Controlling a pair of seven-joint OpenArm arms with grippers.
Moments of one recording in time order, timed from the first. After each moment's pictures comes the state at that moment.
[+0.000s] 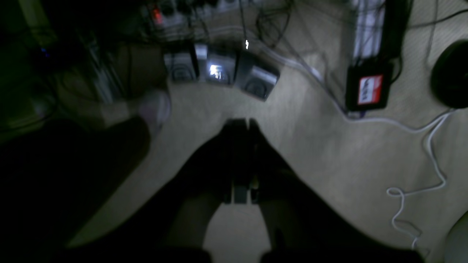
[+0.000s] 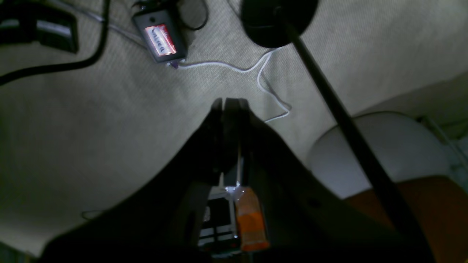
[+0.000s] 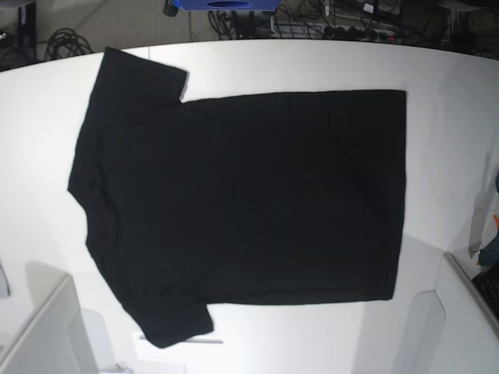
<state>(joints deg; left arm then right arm) 40.3 -16.1 6.7 48.2 -5.3 0.9 0.7 -33.4 -1.2 16.2 41.5 -2.2 0.7 -15.7</state>
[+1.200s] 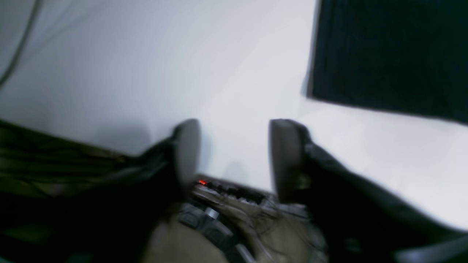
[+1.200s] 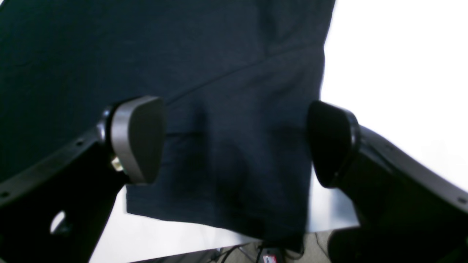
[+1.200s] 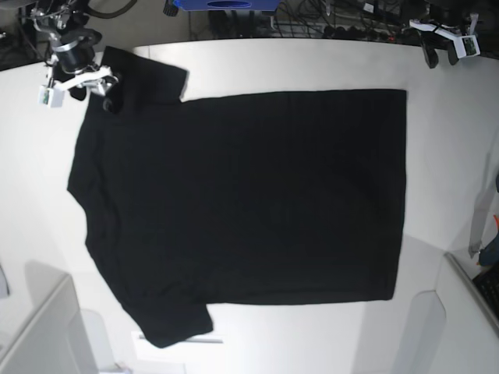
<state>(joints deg) 57.6 -19.2 -23.3 103.9 -34.1 1.0 7.4 -32.8 -2.9 36.6 107.9 34.7 20.8 -42.6</state>
